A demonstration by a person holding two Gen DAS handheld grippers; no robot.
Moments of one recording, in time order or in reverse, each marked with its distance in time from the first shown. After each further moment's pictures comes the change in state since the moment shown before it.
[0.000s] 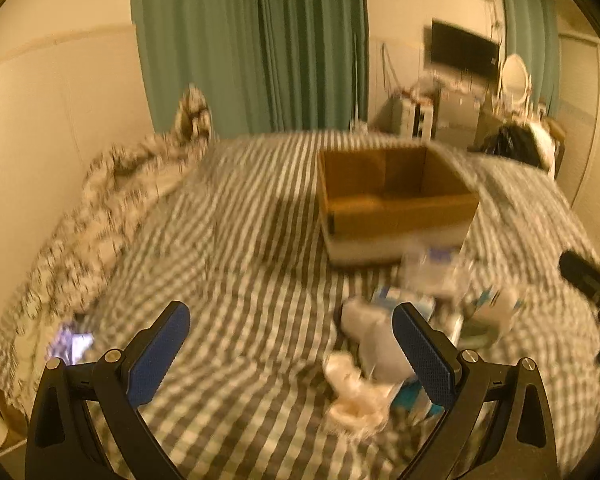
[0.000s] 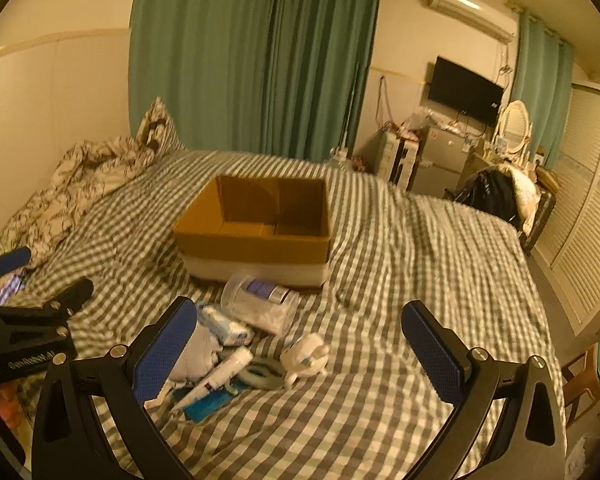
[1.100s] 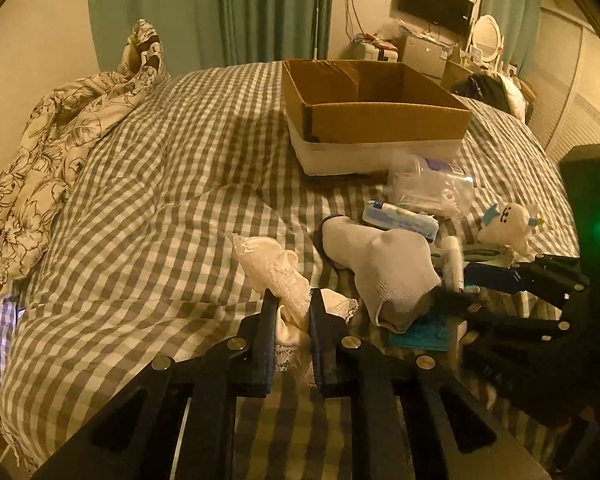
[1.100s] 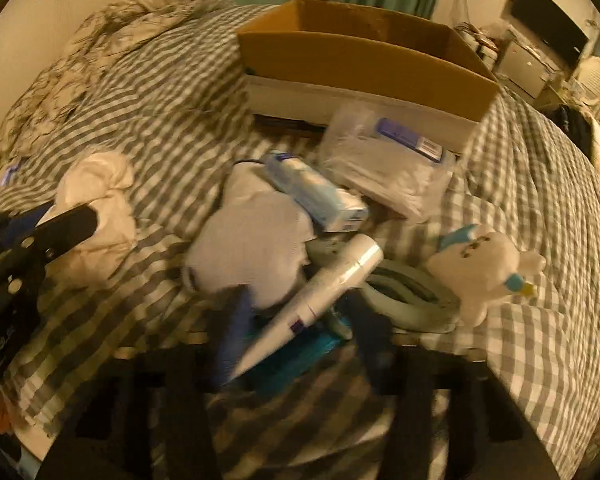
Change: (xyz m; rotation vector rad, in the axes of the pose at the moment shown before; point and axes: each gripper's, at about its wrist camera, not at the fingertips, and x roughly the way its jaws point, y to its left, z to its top) left arm 0.059 0.009 -0.033 0.128 0.189 -0.272; right arm 0.116 0.083 -0.066 -0.114 0.402 0.129
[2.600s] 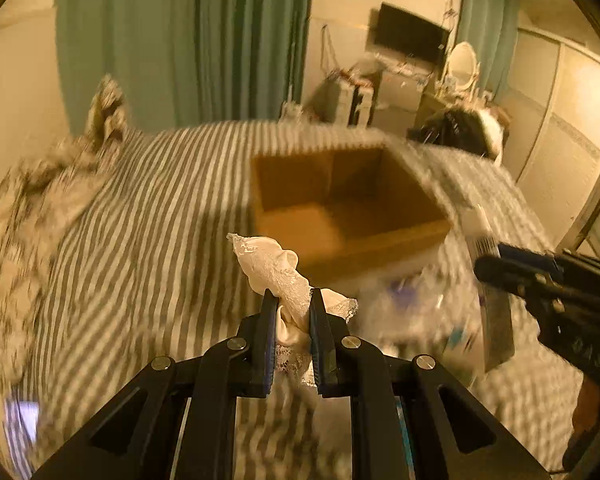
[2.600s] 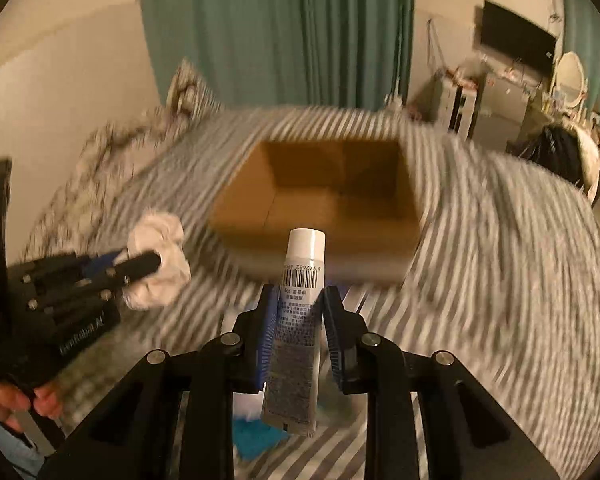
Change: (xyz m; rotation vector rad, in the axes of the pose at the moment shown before) left arm -0.005 -0.017 0.126 0.042 -0.141 -0.111; right arm -0.082 -0.087 0.099 0.156 -0.294 0.082
